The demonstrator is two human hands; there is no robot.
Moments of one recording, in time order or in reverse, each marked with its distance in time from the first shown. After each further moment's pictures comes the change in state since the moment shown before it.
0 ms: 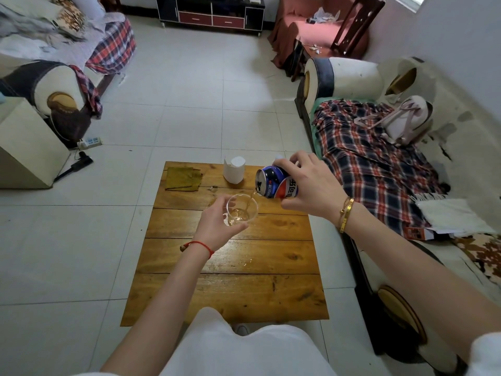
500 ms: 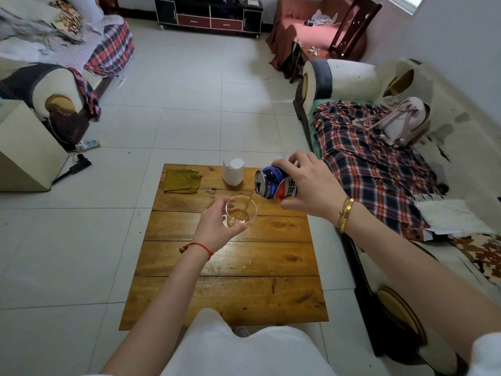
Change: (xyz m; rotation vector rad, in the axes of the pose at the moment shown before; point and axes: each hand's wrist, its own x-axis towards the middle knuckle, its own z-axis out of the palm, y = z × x) left_hand 0.002 0.003 0.000 0.003 0.003 0.008; right_hand 0.001 0.001 -0.005 -0.023 0.008 -0.012
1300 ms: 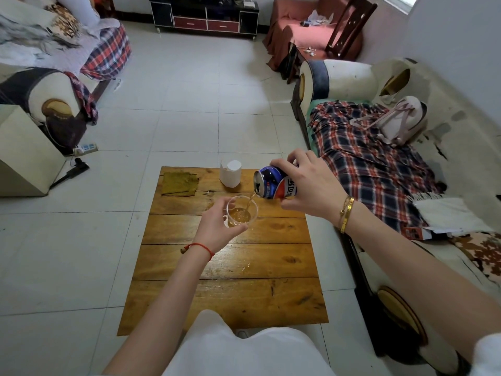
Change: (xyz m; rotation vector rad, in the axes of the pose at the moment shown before) left_hand 0.007 0.007 0.006 0.003 -0.006 0.000; right_hand 0.001 0.006 -0.004 -0.024 0.015 0.000
